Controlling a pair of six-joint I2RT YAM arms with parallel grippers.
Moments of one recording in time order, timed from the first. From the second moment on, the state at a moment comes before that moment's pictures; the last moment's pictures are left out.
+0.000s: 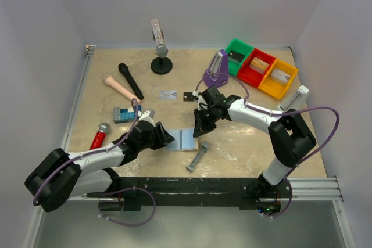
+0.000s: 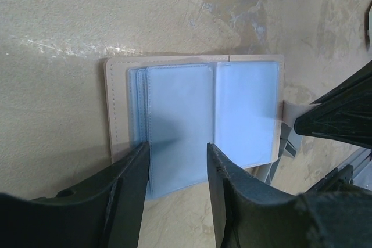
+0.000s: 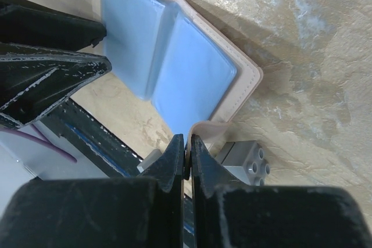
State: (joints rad) left arm -0.71 1.14 0.28 0.22 -0.01 -0.94; right arm 0.66 1.66 1.05 -0.52 -0.42 0.43
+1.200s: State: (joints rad) left arm -0.72 1.29 0.36 0.35 0.18 -0.92; right arm 0.67 1.69 1.05 -0.52 -0.44 0.44
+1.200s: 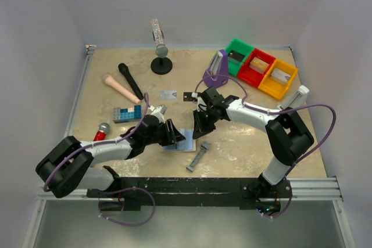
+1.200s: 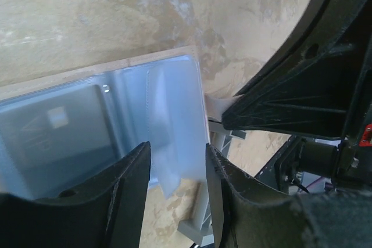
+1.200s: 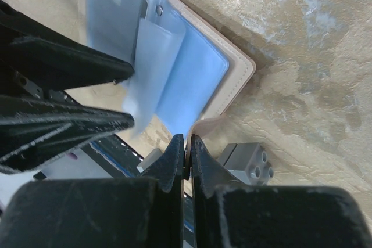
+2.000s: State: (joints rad) left arm -0.71 1.00 0.29 0.18 0.02 -0.88; right arm 0.67 1.69 1.05 -0.52 -0.44 0.43
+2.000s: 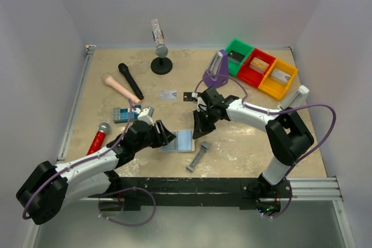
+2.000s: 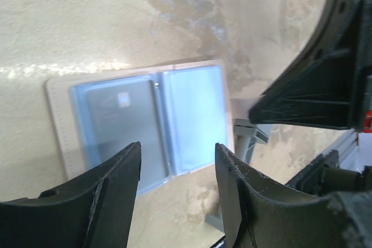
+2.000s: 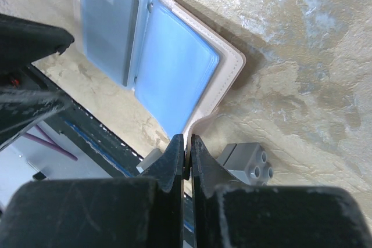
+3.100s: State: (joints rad) left arm -0.71 1.08 0.29 0.12 -0.02 -0.89; right arm 0.67 1.69 1.05 -0.51 -0.44 0.43
